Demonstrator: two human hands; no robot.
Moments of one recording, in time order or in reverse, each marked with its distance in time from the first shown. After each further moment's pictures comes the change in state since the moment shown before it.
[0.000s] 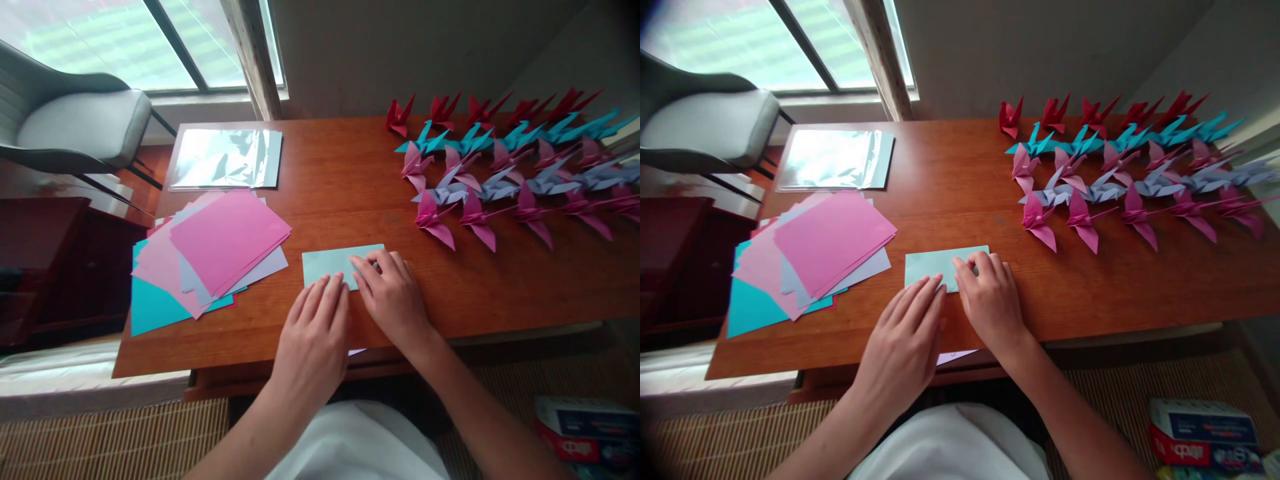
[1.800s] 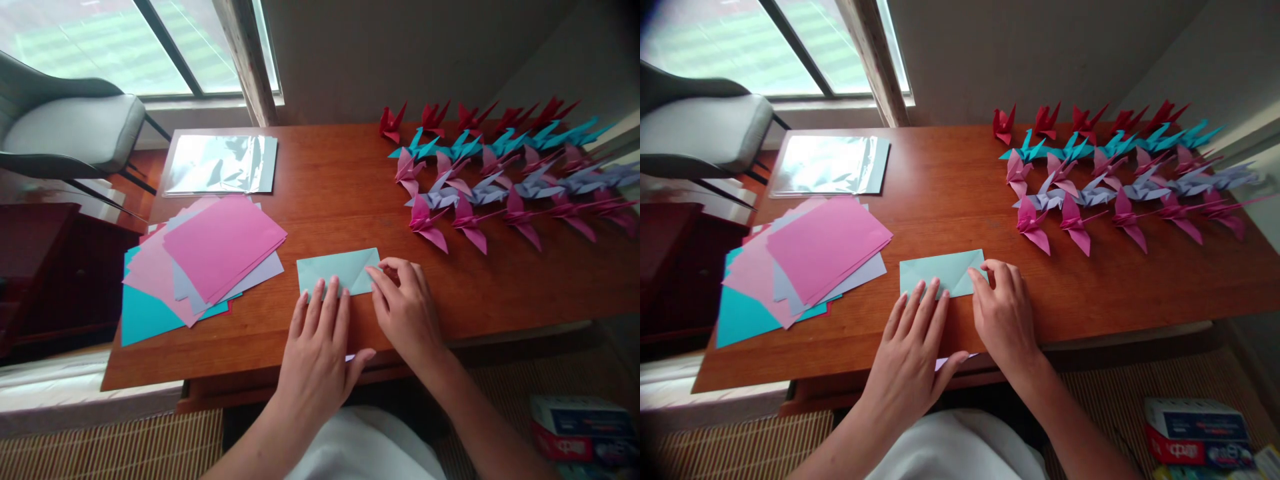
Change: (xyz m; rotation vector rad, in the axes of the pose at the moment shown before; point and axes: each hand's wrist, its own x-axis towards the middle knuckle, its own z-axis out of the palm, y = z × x) left_hand -0.009 0.018 0.012 -0.016 -0.059 -0.060; right_hand -0.020 0.009 -0.007 0.064 0.097 0.065
